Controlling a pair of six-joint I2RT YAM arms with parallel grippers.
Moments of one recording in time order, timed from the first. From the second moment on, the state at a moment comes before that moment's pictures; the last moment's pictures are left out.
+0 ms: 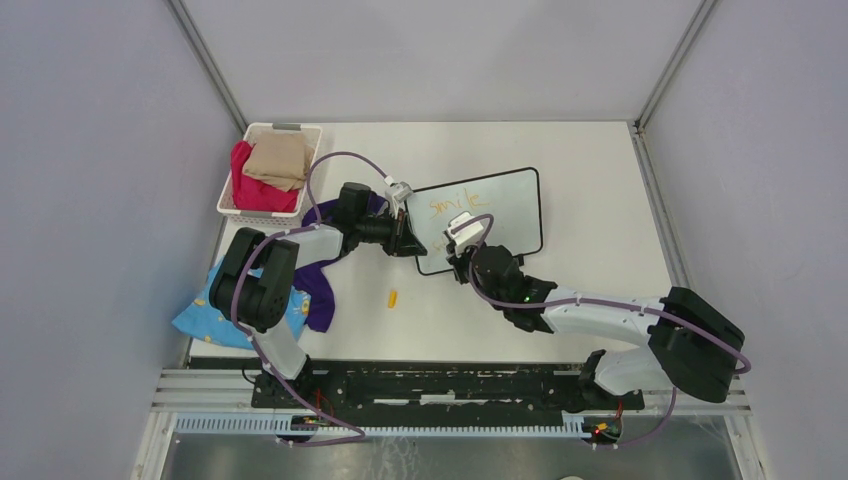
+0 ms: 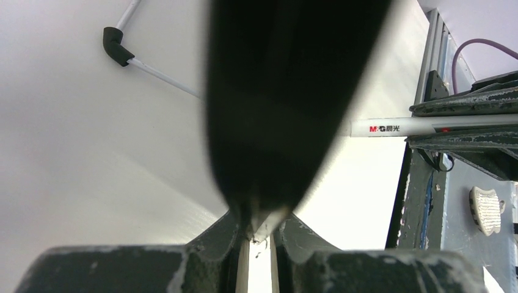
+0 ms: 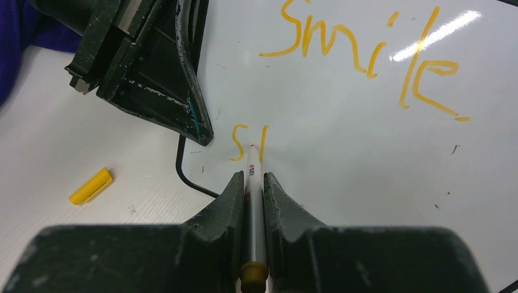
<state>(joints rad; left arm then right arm) -0.36 1.74 0.86 0.15 0.89 -0.06 0.98 1.33 0.61 0.41 0.42 0.01</state>
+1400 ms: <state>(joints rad) -0.36 1.75 0.87 0.15 0.88 -0.05 0.92 1.22 0.51 0.46 0.46 0.06</state>
